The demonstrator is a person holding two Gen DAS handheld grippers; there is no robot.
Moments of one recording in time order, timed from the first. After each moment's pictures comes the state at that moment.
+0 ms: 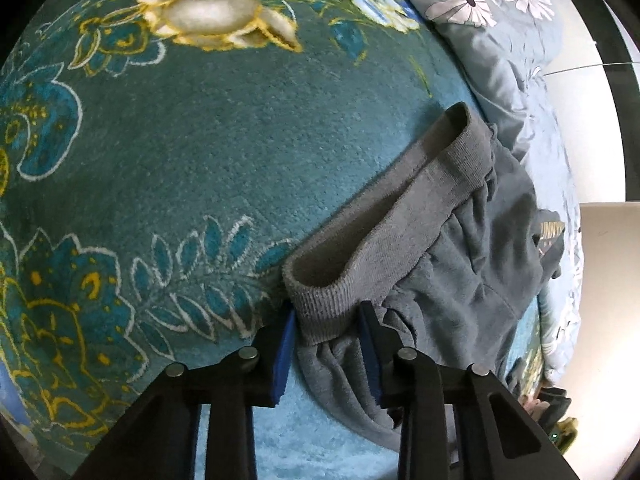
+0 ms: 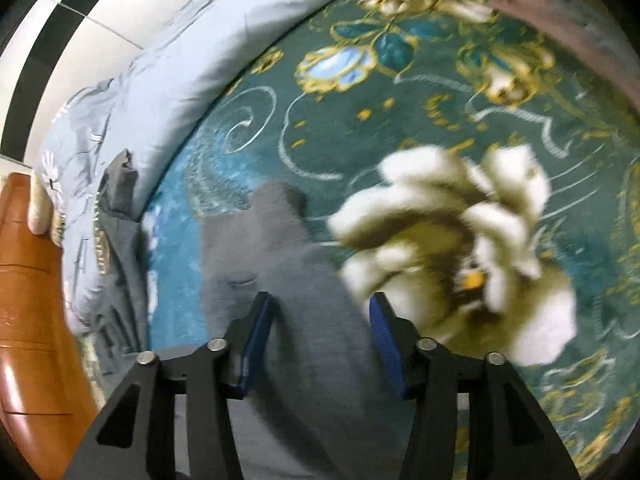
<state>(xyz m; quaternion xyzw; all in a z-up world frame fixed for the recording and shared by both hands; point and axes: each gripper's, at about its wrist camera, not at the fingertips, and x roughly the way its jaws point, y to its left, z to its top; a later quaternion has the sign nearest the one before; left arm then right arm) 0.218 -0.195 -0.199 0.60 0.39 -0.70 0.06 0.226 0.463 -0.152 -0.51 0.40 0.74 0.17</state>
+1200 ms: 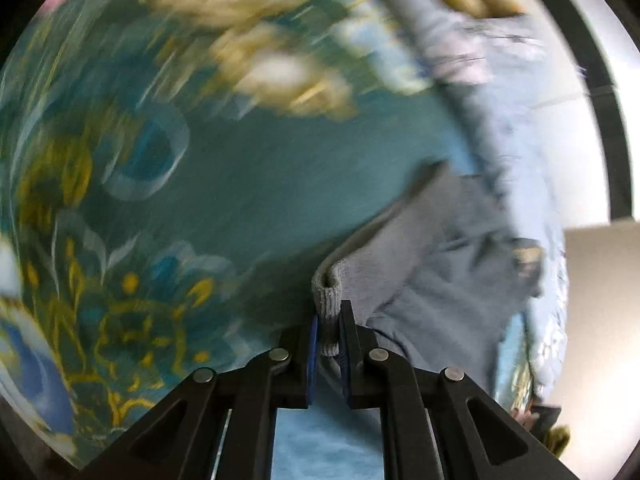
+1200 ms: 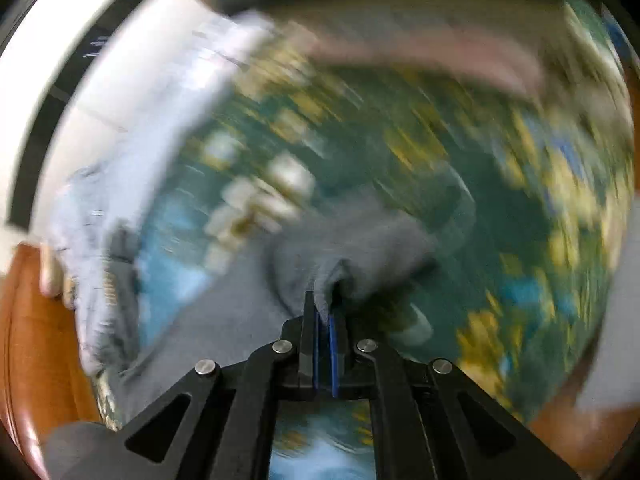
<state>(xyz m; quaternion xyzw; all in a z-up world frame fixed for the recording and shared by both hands) 0.266 -0.238 -0.183 0.55 0.42 -0.72 0.07 0.427 0.500 -0.140 -0.41 0.46 0.74 0.27</state>
